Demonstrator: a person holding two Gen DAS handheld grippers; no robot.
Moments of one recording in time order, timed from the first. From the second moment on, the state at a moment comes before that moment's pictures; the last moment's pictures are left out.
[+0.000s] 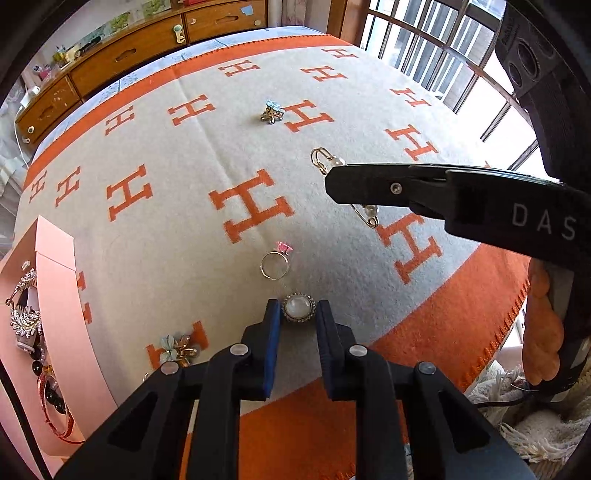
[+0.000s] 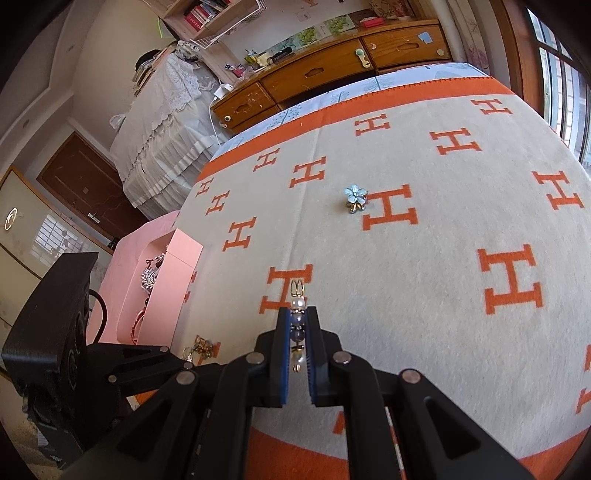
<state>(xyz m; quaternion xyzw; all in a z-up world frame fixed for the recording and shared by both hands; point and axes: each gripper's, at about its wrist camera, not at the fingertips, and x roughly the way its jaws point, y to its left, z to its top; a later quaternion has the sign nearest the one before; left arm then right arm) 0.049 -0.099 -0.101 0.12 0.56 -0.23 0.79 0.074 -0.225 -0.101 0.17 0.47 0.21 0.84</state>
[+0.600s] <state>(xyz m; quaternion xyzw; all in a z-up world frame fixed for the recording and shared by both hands) 0.042 -0.011 -0.020 0.07 0.48 -0.13 0.86 0.050 -0.181 -0.036 0.13 0.42 0.27 0.86</state>
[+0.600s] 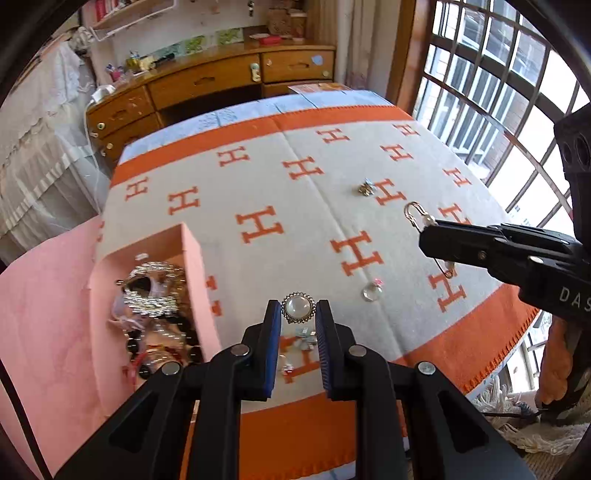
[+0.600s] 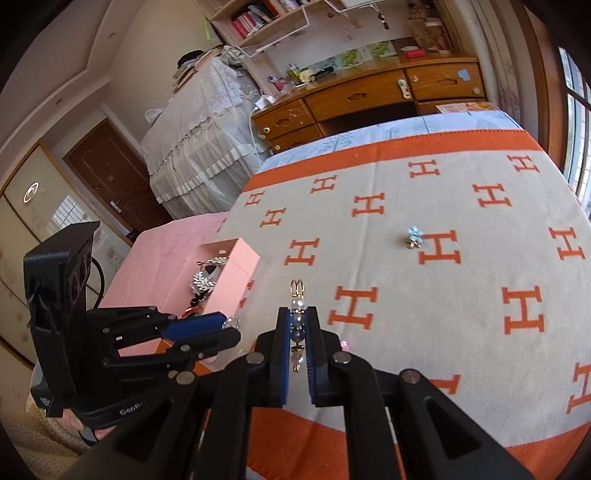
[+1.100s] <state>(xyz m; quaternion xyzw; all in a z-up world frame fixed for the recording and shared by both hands) 0.030 0.124 0.037 0.03 0.40 0.01 0.92 0.051 -0.049 0.030 0.05 0.38 0.37 0.85</state>
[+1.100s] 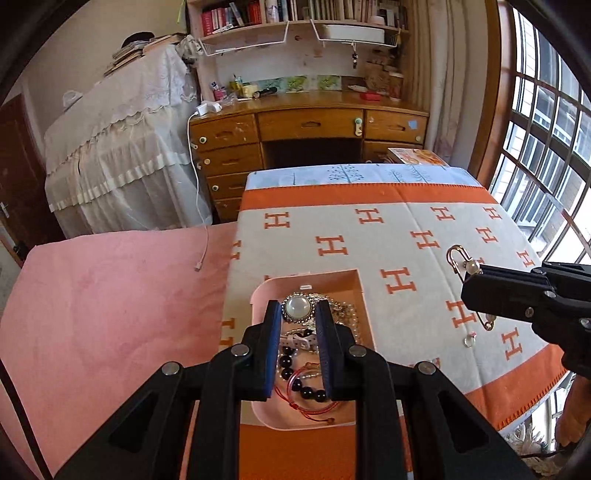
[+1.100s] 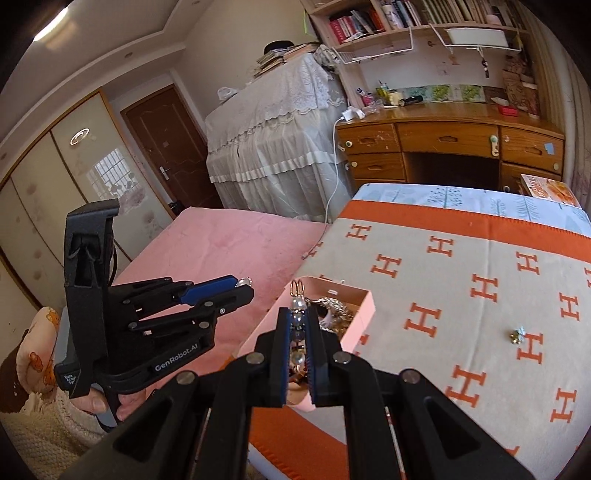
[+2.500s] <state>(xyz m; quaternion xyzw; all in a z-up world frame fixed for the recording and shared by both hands) 0.034 0.097 -0.040 0.02 0.46 -0.04 0.89 0.041 -0.061 -0.060 0.03 0.47 0.27 0.84</state>
